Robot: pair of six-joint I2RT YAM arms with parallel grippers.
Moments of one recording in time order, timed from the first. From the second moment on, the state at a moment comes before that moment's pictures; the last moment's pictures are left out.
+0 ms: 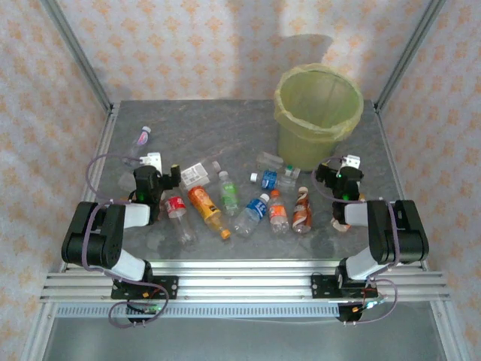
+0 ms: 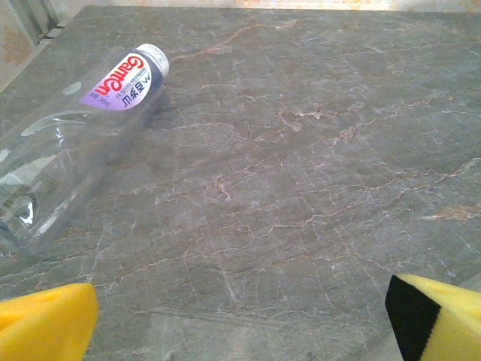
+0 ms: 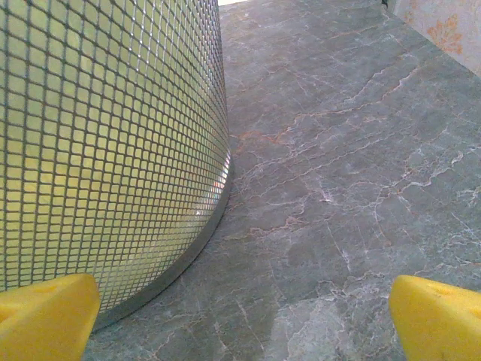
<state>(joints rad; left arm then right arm) -0.01 1.50 0.41 0.66 -0.16 -0.07 -0.01 1.52 0.39 0.70 0.14 0.17</state>
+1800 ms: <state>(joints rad) -0.01 1.04 0.54 0.19 -0.16 -0.10 -0.28 1.28 0.76 0.03 0.18 0.46</state>
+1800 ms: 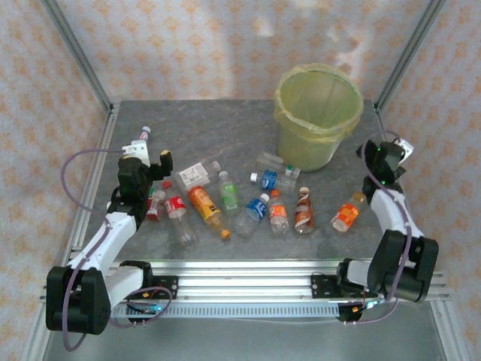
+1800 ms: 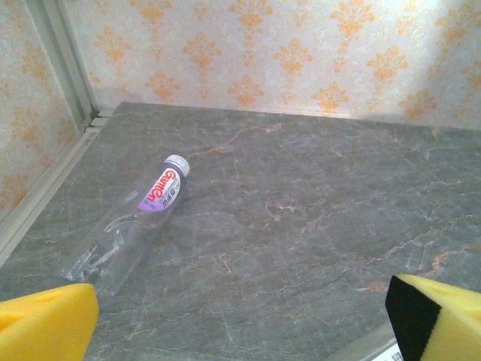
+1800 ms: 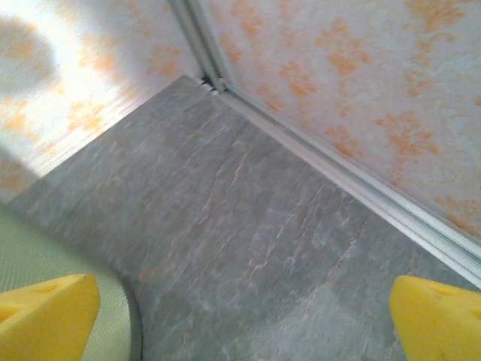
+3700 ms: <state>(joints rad) 0.30 1.95 1.68 -0.85 -0.12 -0.02 -0.13 1.98 1.34 -0.04 -0.20 0.66</state>
